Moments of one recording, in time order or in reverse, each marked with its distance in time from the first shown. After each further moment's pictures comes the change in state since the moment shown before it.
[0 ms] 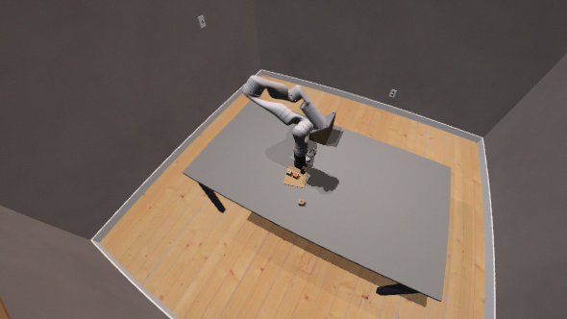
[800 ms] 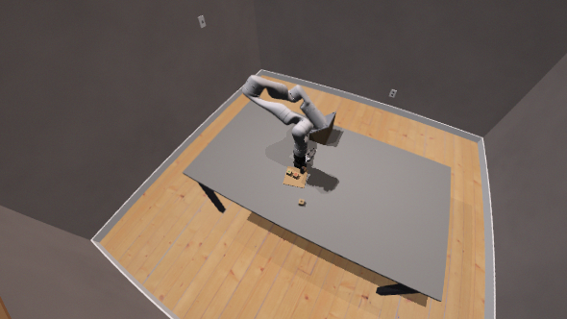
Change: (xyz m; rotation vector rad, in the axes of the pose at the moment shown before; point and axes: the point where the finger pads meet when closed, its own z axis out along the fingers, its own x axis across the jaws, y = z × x) arm 0.000 0.003 0.000 0.001 0.002 -0.021
